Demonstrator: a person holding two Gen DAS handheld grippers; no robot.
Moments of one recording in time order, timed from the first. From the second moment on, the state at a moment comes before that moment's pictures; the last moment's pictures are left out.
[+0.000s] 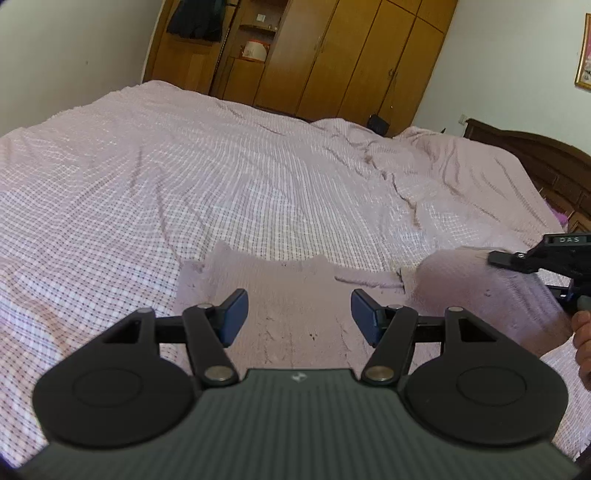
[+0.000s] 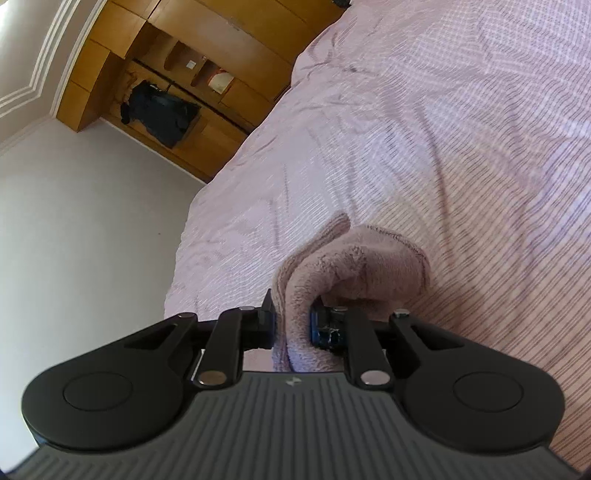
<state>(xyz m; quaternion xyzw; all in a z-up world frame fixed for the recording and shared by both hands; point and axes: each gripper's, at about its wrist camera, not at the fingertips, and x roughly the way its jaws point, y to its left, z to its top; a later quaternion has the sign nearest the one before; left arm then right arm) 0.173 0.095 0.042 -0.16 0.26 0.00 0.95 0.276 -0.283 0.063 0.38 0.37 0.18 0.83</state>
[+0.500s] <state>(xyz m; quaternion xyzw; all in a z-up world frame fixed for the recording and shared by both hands) 0.124 0.172 0.031 -0.16 0.27 0.07 0.95 0.239 -0.087 0.057 0.31 0.37 0.16 0.86</state>
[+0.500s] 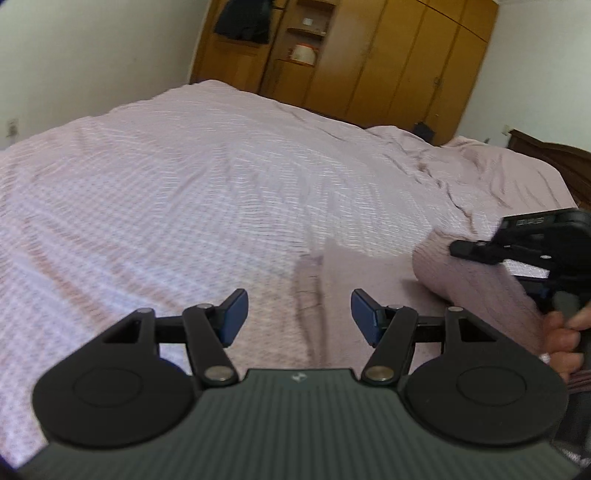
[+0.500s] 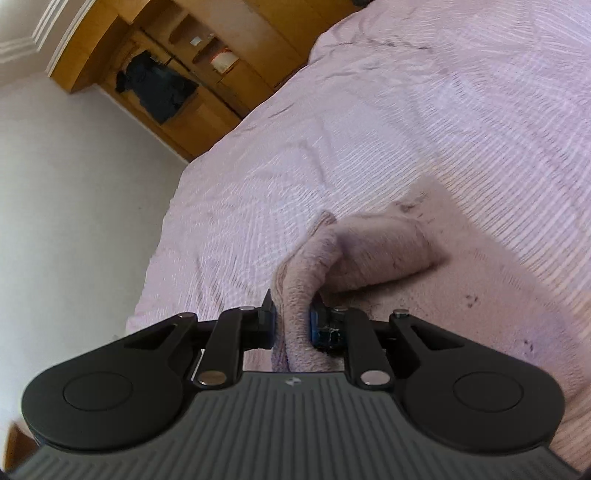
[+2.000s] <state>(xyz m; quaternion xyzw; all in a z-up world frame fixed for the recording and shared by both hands) 0.129 0.173 0.018 -0.15 0.29 0.09 0.94 0.210 0.040 0.004 0.22 0.35 0.23 0.88</state>
